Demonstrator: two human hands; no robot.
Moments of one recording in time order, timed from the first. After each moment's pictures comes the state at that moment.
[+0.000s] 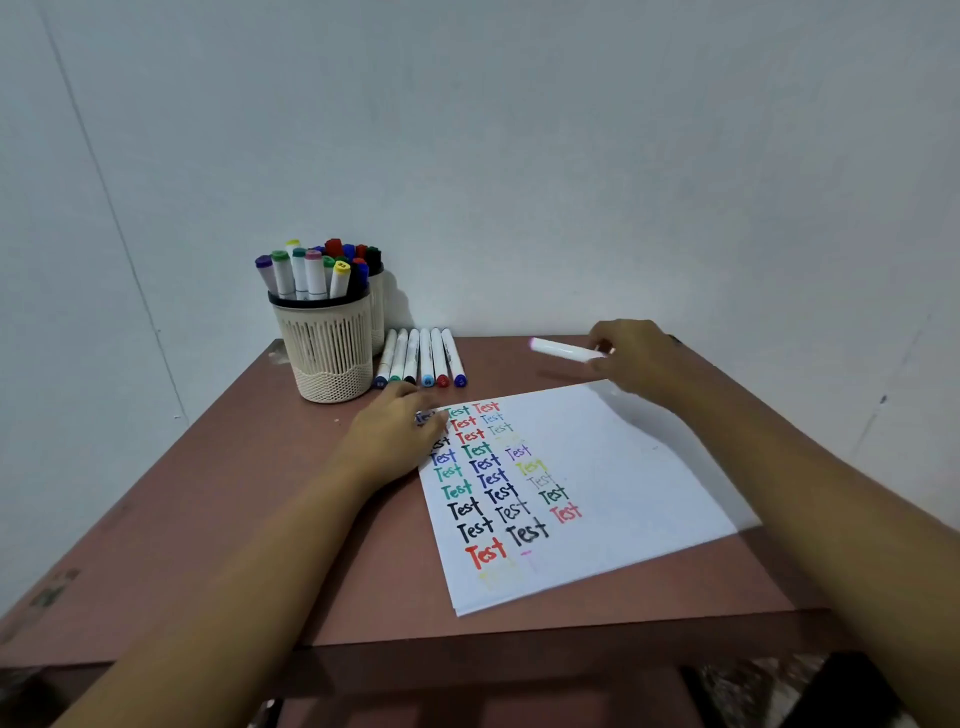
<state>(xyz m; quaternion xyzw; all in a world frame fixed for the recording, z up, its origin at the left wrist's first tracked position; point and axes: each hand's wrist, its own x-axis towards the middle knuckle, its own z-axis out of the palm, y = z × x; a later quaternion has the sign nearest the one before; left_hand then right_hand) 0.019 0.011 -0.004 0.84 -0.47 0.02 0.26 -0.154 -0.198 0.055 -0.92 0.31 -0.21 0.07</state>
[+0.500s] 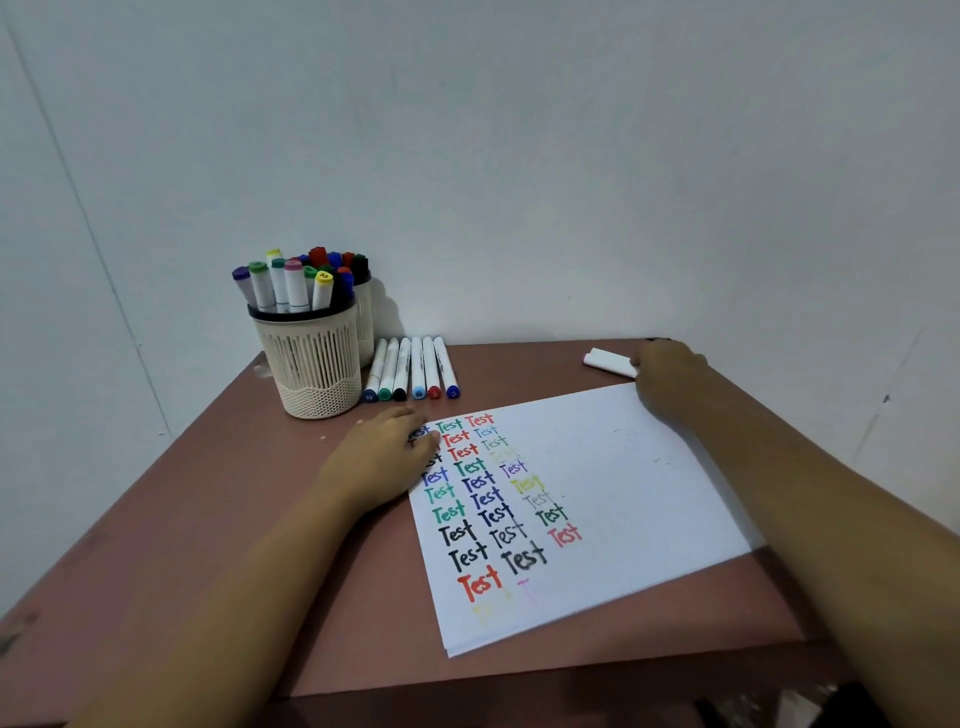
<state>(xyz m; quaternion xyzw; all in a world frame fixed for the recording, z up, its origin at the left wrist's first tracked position) 0.017 0.007 0.000 0.86 -0.48 0.00 0.17 -0.148 -0.280 0.011 -0.87 0.46 -0.14 -0.10</state>
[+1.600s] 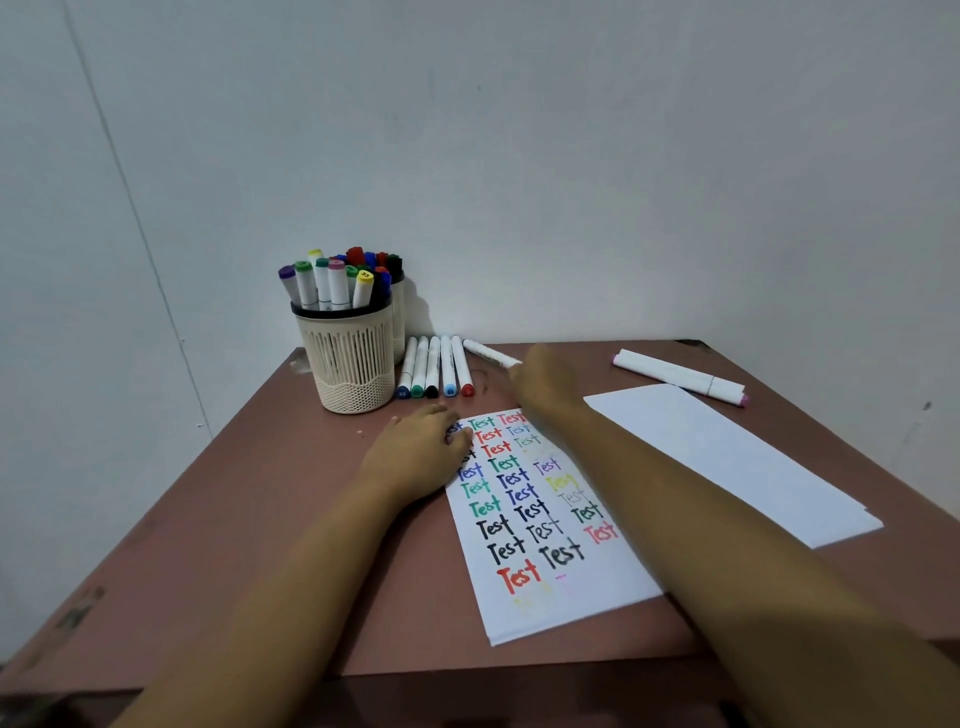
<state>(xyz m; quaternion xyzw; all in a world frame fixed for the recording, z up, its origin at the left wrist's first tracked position) 0.019 0.008 -0.002 0.86 -0.48 0.00 0.17 -0.043 -0.139 0.026 -0.85 0.40 -0.27 0.20</state>
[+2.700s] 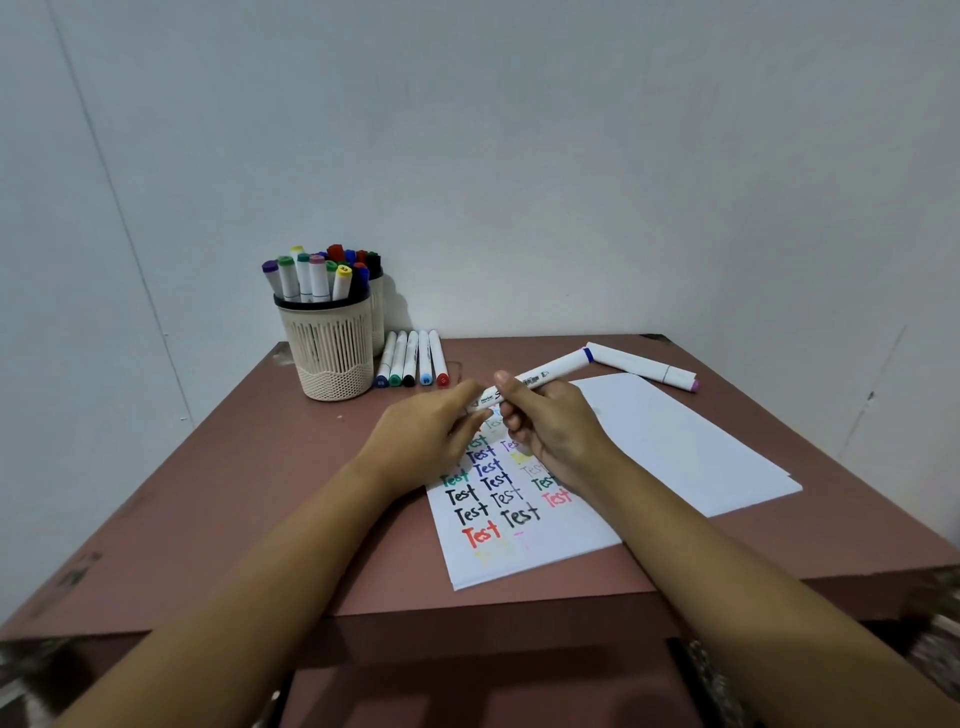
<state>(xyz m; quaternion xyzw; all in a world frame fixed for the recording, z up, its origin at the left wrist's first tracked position) -0.018 0.015 0.003 0.71 -0.62 0.19 0.28 -0.139 -0.086 0.016 -0.65 0.20 -0.30 0.67</state>
